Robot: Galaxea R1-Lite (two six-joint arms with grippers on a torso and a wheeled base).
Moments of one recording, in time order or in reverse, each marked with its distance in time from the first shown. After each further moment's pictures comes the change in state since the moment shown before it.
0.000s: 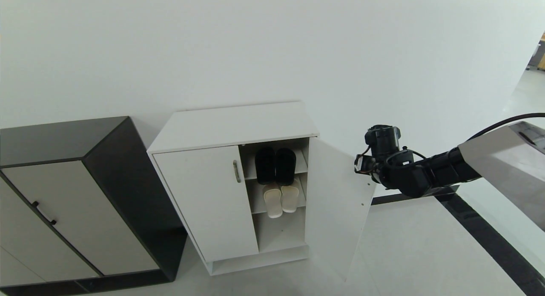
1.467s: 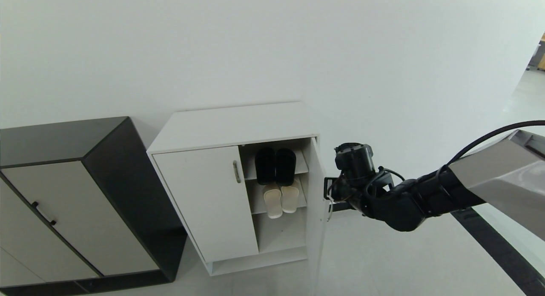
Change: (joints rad) left arm 0.000 0.000 0.000 0.000 0.000 0.000; right arm 0.232 -0.090 0.192 -0.037 0.074 0.047
